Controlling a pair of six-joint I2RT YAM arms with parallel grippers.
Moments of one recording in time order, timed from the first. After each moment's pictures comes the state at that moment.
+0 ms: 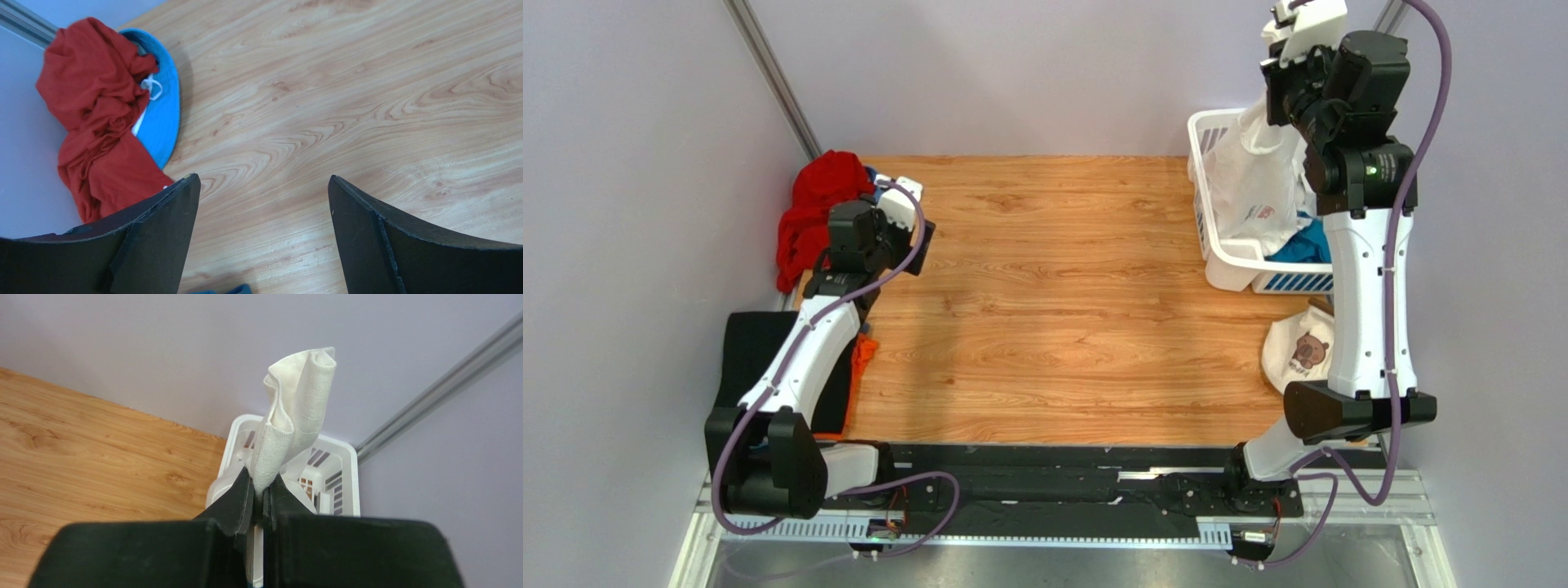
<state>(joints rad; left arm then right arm) -0.06 1.25 0.93 -0.14 0.11 0.36 0.04 1.58 2.18 -0.71 -0.06 -0.30</state>
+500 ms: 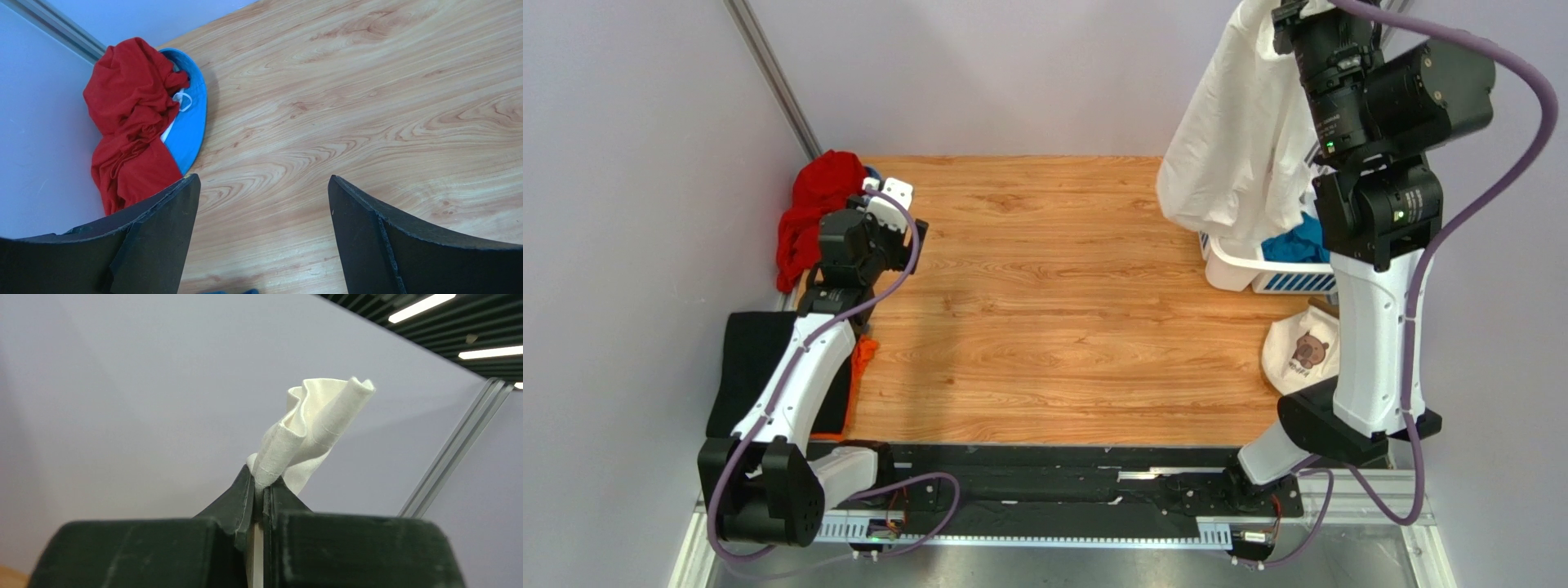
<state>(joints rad) -0.06 1.13 0.88 -0.07 0.07 0.34 0.33 1.58 2.50 -0.41 0.03 -0.51</state>
